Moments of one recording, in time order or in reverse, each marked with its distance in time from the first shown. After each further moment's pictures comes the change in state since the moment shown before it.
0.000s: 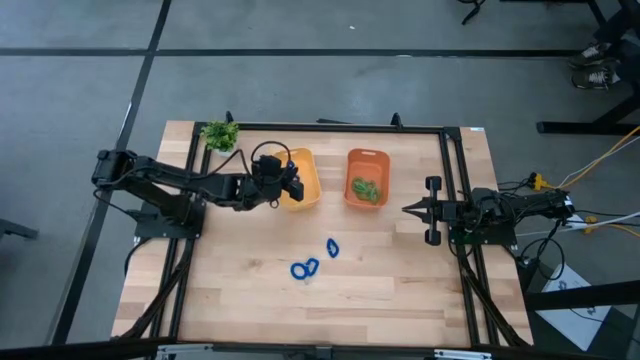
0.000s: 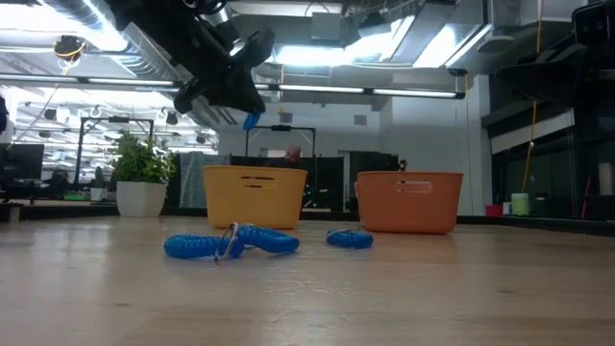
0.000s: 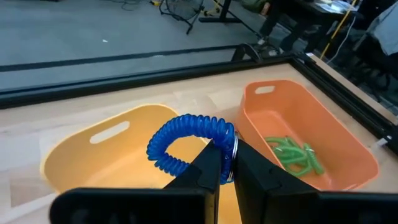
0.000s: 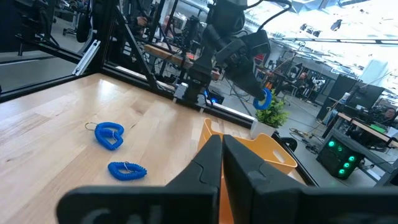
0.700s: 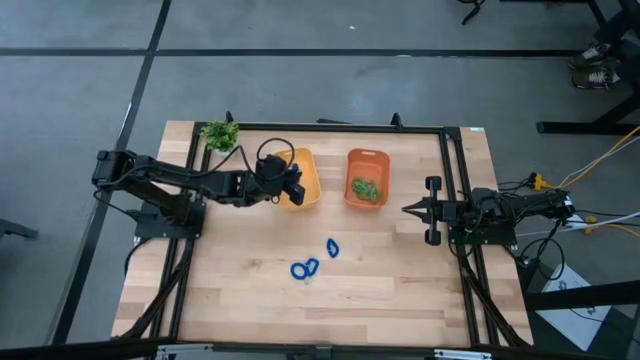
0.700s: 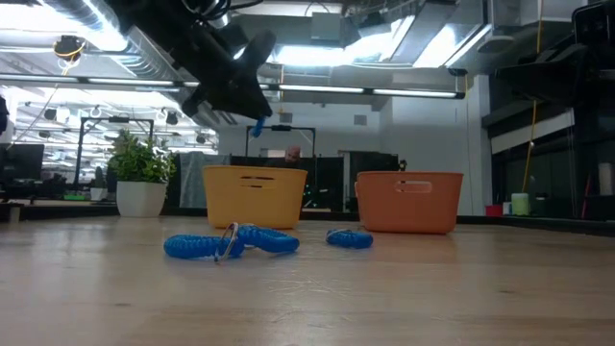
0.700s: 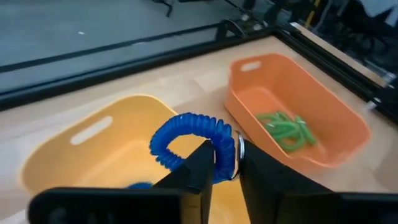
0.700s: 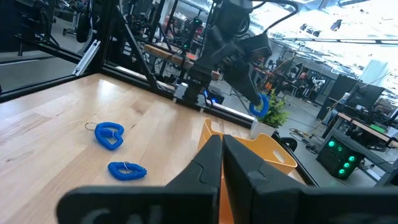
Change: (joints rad) left arm 0.038 0.001 0.000 0.000 0.146 0.111; right arm 0.000 0.000 0.000 0.000 0.000 0.000
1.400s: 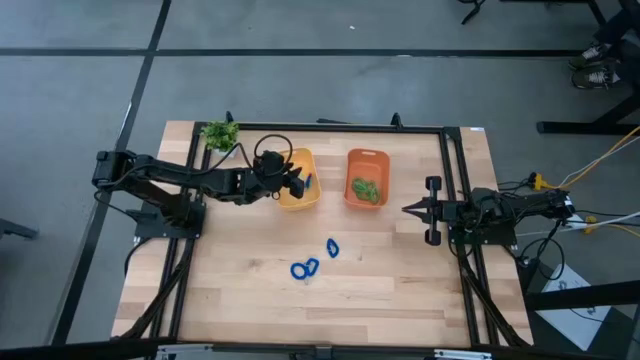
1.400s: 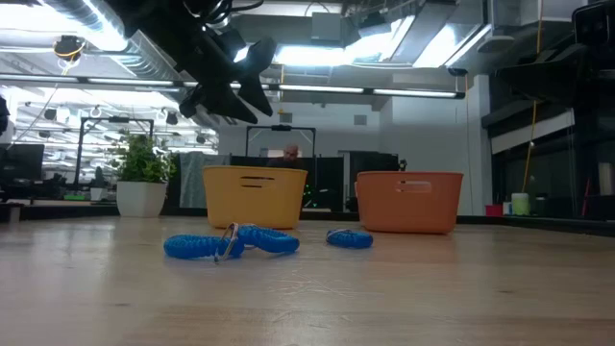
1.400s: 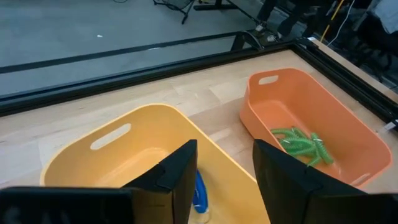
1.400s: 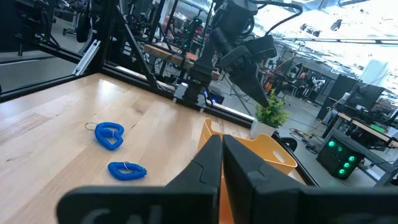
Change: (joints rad) left arm 0.029 0.000 0.000 -0.001 -0.045 -0.032; right arm 0.000 0.000 0.000 0.000 0.000 0.000
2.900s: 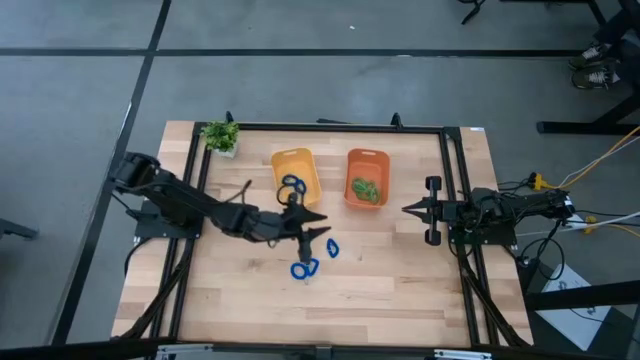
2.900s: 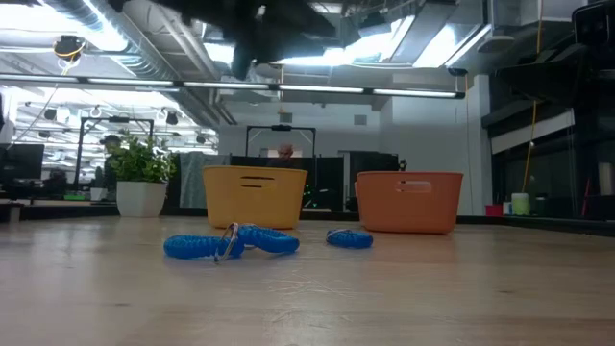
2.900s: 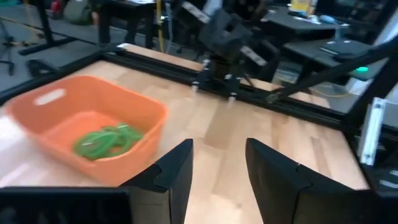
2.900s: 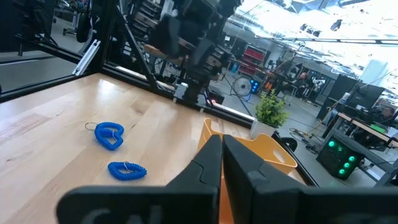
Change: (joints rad) left arm -0.352 0.195 0.065 0.462 0.164 0.381; right arm 0.000 0.000 0.000 0.000 0.000 0.000
